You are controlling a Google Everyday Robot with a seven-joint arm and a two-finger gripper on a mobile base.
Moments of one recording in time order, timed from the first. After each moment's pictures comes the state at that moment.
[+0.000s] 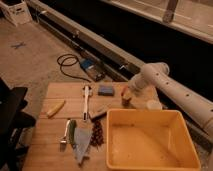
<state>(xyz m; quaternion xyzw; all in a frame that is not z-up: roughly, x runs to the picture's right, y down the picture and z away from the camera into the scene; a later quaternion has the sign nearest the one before) 0.141 0.022 0.846 -0.21 -0.15 0.20 0.95</state>
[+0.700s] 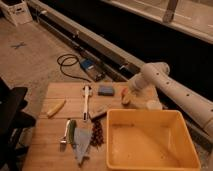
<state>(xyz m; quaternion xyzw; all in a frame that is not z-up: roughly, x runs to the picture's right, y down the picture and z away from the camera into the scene) 0.142 0.017 0.844 -0.21 -0.15 0.19 0.95</state>
